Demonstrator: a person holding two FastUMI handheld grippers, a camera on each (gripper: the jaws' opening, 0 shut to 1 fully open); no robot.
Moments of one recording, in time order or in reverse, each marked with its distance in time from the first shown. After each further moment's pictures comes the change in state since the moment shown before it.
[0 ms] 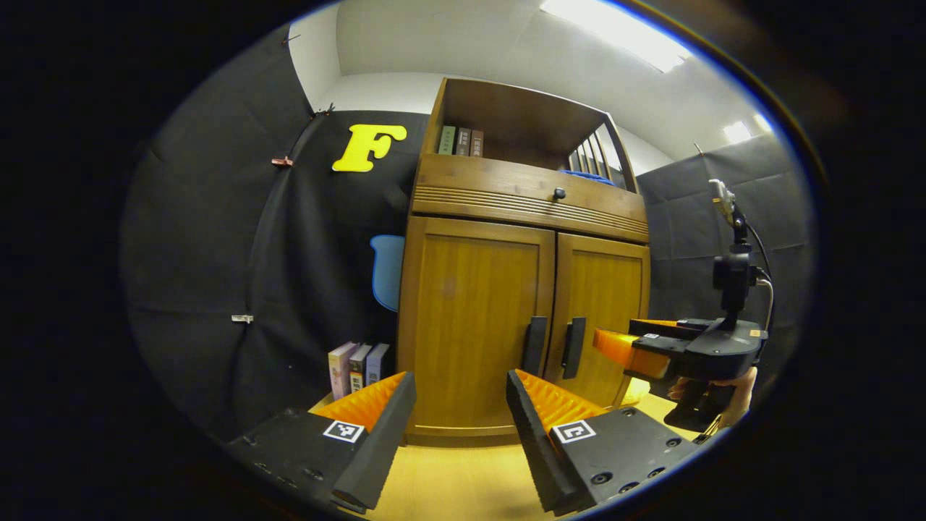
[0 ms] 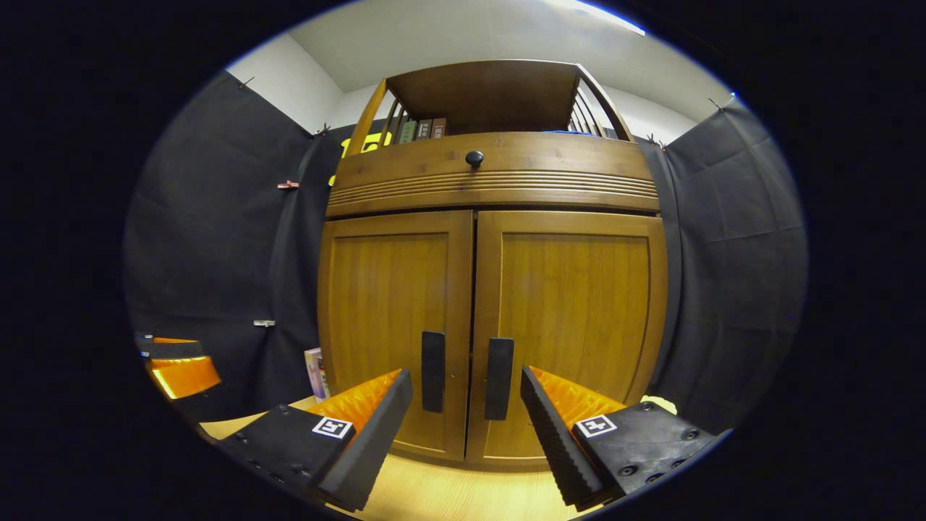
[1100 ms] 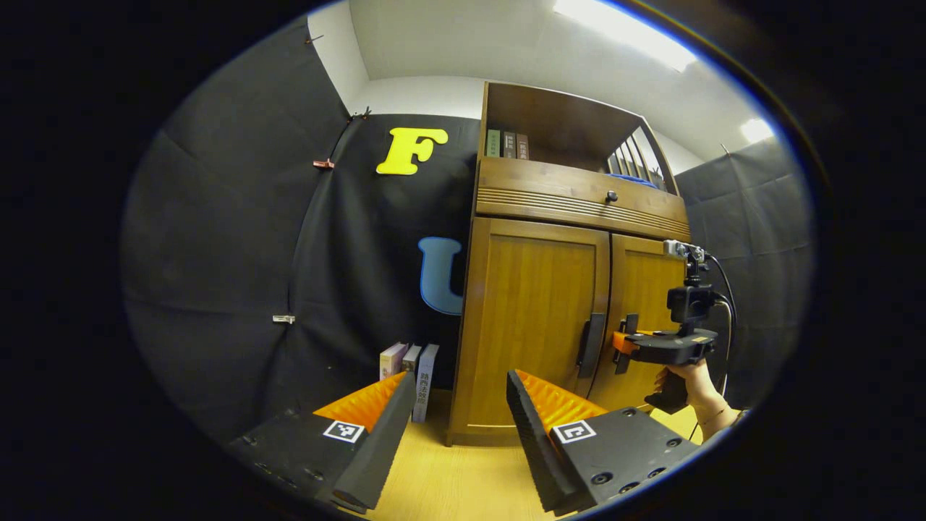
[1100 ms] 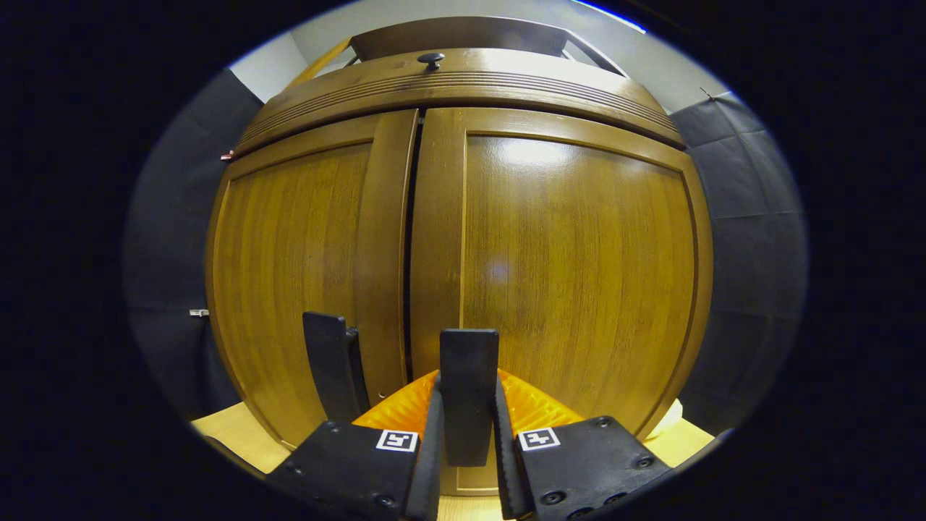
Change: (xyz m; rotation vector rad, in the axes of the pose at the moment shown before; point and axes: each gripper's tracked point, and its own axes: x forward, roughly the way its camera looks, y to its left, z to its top) left arm -0.019 0.056 -0.001 -0.003 -0.006 0.127; right arm 0.121 -0.043 -0.059 -0.009 0.073 -0.142
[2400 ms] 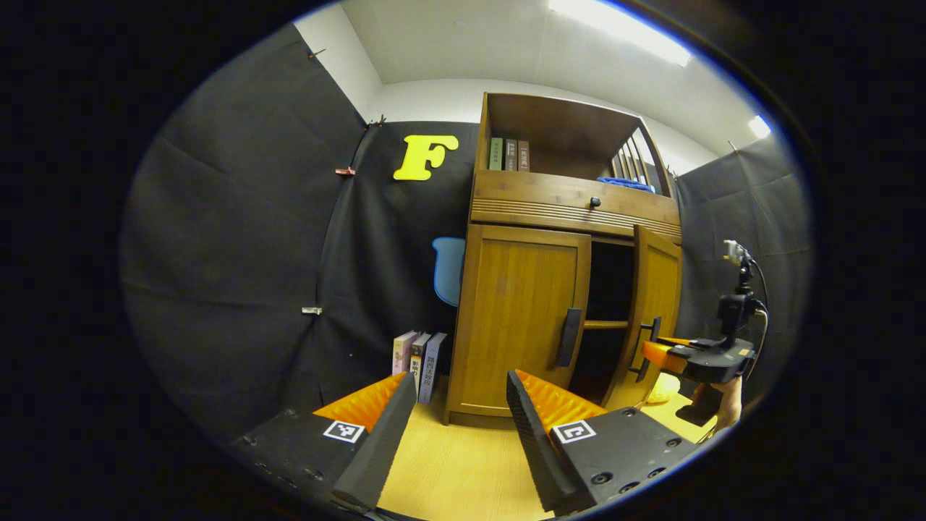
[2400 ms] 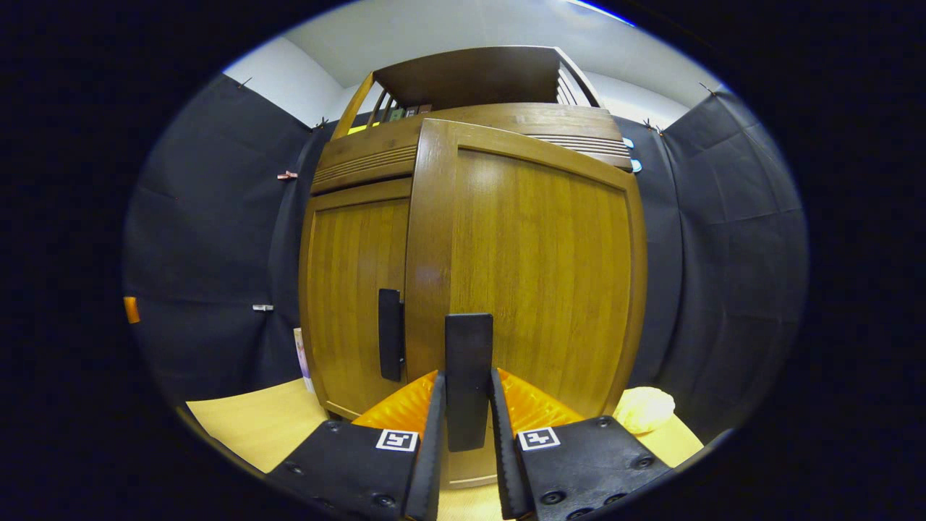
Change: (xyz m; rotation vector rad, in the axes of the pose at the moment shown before) left arm -0.089 -0.049 0.012 -0.002 0.016 0.126; right arm -0.152 -0.046 0.007 0.013 -0.040 0.195
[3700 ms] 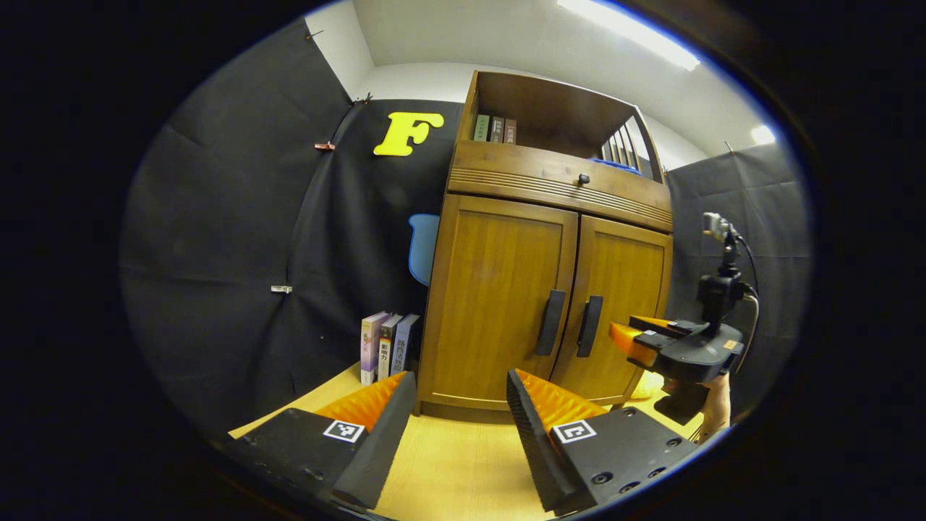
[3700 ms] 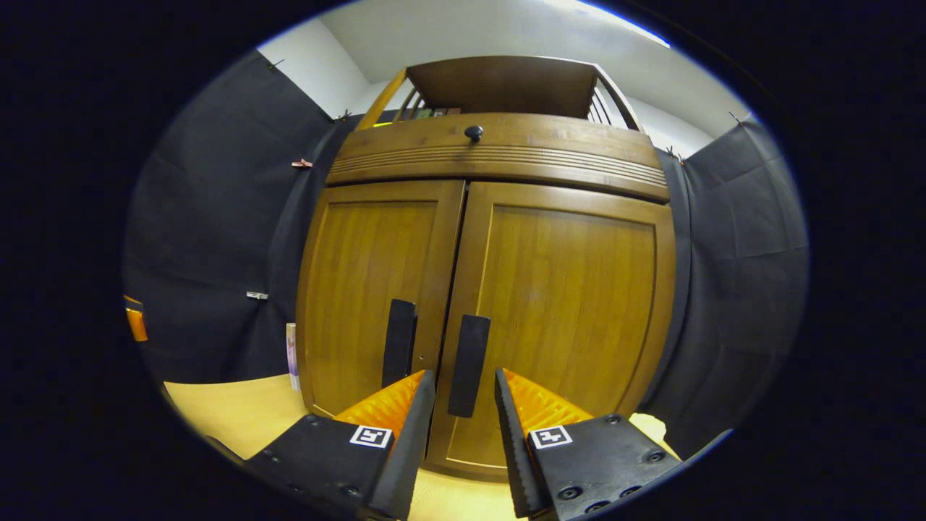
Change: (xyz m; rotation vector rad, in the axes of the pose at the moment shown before) left arm 0.050 -0.025 -0.033 -0.035 0.064 -0.112; right arm 0.058 0.032 0.003 -0.088 -0.022 -0.009
